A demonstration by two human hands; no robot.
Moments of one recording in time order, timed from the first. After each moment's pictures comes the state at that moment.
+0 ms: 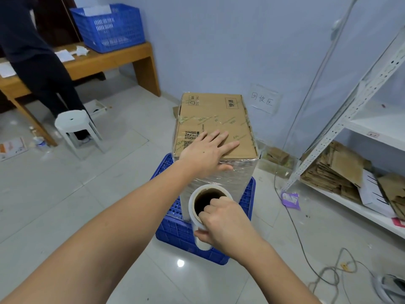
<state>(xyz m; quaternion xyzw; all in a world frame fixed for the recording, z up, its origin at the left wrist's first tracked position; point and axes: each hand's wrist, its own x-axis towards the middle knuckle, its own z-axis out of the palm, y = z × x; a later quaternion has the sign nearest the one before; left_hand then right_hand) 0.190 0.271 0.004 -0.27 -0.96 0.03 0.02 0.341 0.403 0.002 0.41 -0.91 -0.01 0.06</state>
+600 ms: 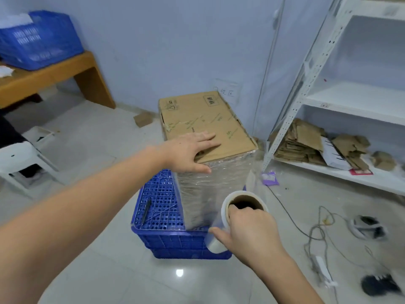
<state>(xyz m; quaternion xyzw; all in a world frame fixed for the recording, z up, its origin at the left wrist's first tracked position) 0.146 0.192 0.030 -0.46 -0.88 -0.04 -0.08 0.376 0.348 0.034 0.01 -1.00 0.04 -0.07</state>
